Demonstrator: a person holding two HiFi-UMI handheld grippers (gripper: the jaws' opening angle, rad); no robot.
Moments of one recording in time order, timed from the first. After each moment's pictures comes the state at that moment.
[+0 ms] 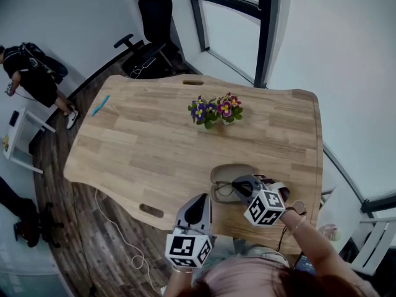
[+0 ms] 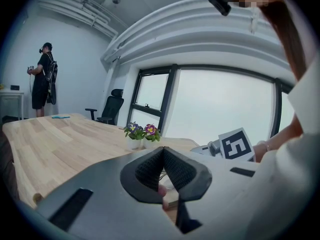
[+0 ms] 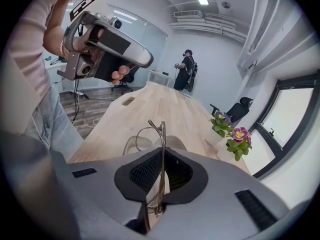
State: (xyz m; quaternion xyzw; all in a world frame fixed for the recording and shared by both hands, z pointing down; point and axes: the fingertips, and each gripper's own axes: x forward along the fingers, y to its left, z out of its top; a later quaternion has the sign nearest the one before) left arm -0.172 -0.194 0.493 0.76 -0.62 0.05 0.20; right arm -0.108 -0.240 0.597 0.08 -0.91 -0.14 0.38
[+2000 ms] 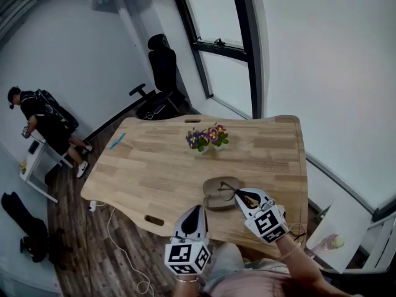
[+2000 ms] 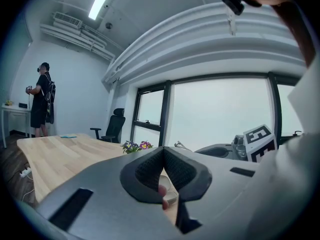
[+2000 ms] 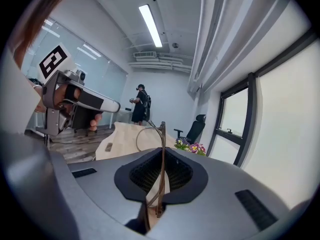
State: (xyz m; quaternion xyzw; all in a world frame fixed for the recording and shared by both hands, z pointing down) left arm -0.112 -0.126 0.424 0.74 -0.66 0.02 0.11; right arm -0.017 -0.195 0.464 0.29 -0.94 -0.07 0.15
